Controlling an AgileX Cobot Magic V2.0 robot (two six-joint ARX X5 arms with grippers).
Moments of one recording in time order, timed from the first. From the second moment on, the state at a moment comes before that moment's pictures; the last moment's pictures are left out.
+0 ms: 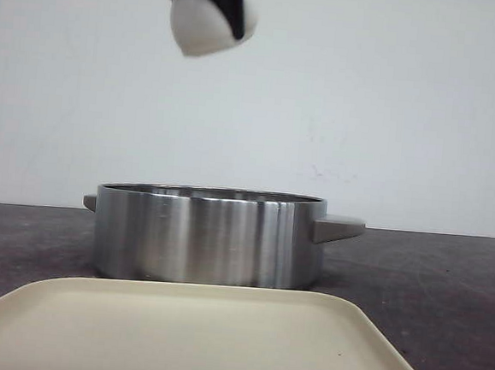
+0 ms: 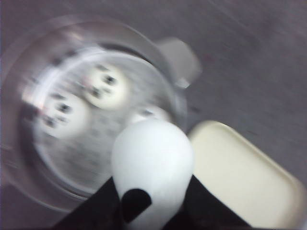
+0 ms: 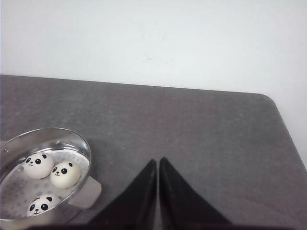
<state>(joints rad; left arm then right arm) -0.78 1.53 1.55 -0.94 -0.08 0.07 0.99 0.72 1.41 -1.14 0.82 0.40</state>
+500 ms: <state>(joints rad) -0.63 1.86 1.56 -0.77 -0.07 0.36 0.99 0.72 1.41 -1.14 0.82 0.40</state>
